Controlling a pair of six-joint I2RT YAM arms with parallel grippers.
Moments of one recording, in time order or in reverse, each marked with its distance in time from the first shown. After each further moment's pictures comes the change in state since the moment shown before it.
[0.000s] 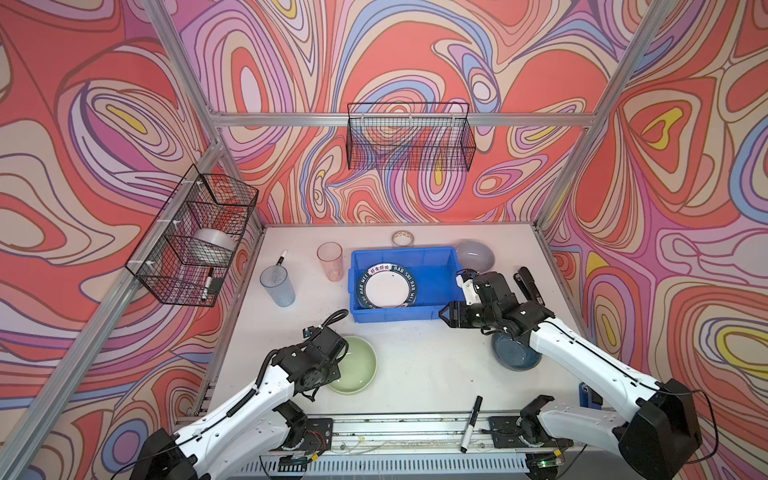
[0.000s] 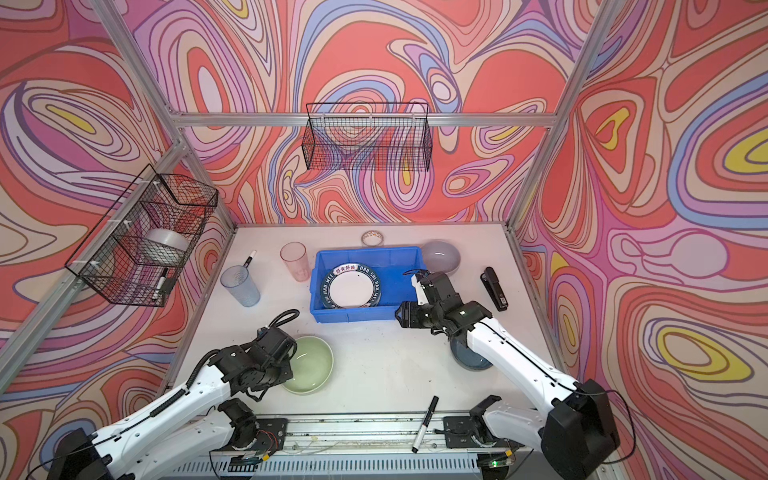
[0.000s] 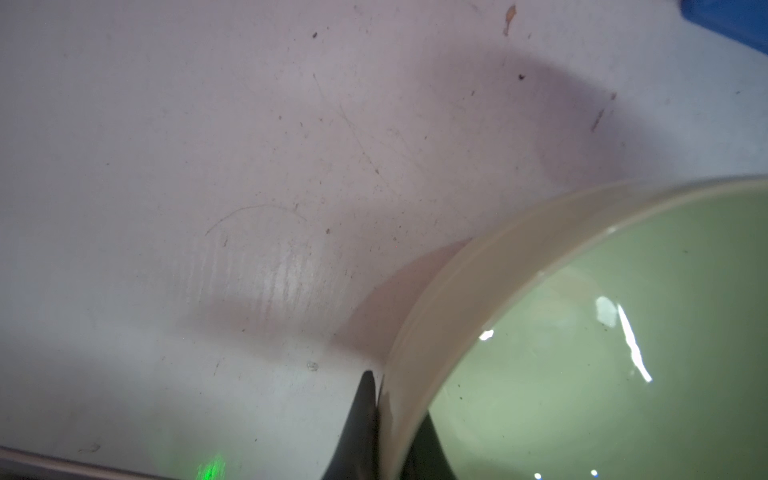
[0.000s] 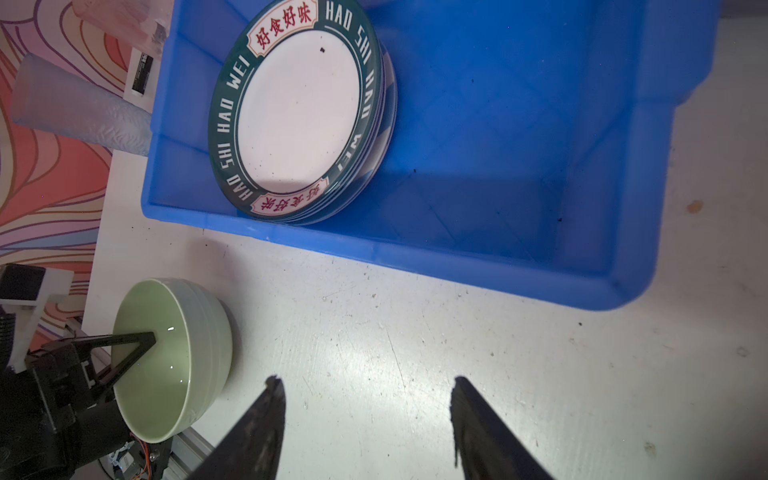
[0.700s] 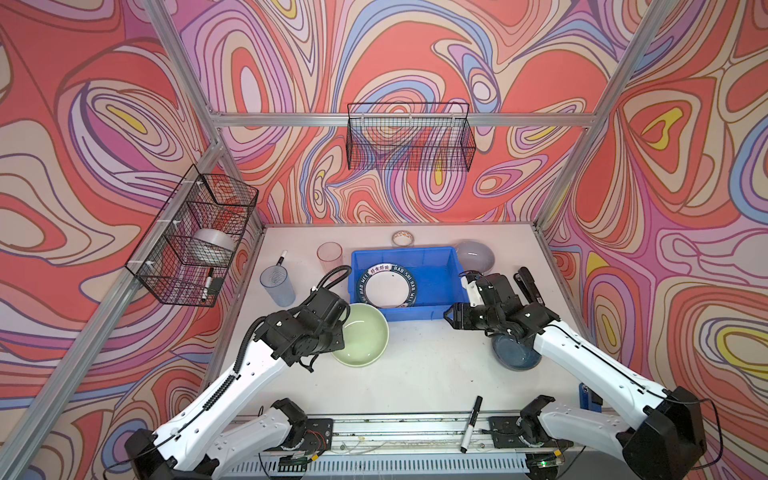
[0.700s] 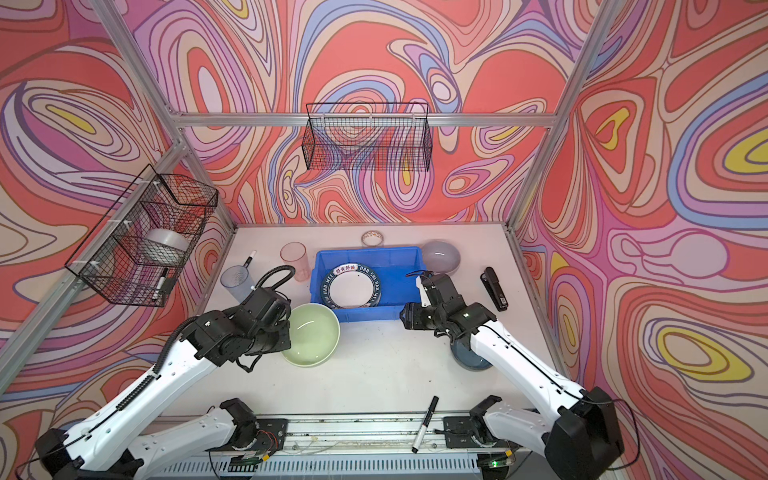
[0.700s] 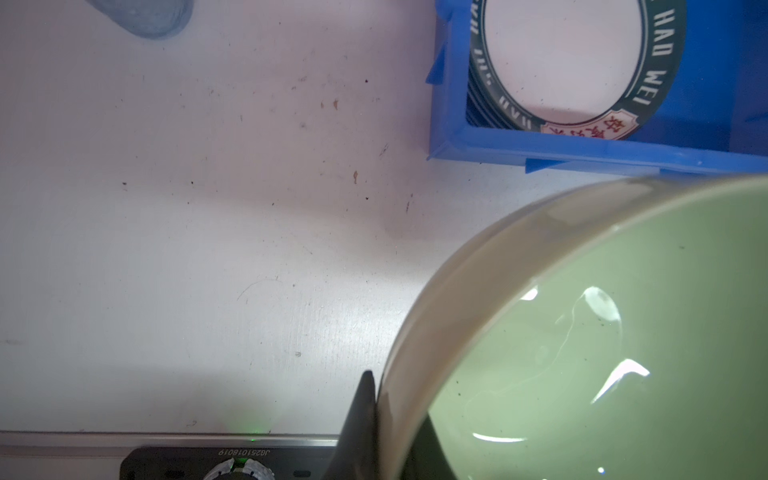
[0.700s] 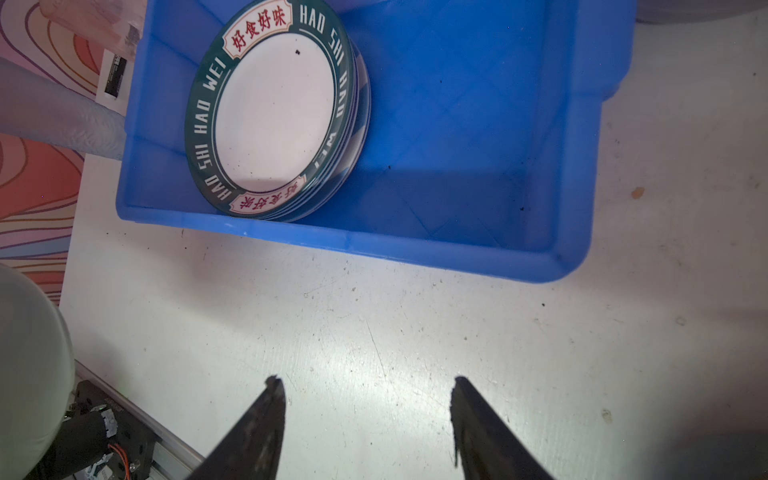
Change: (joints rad) left arm 0.000 0.148 0.554 -0.240 -0.005 0.223; right arm 0.000 -0.037 0.000 -0.050 0.057 0.000
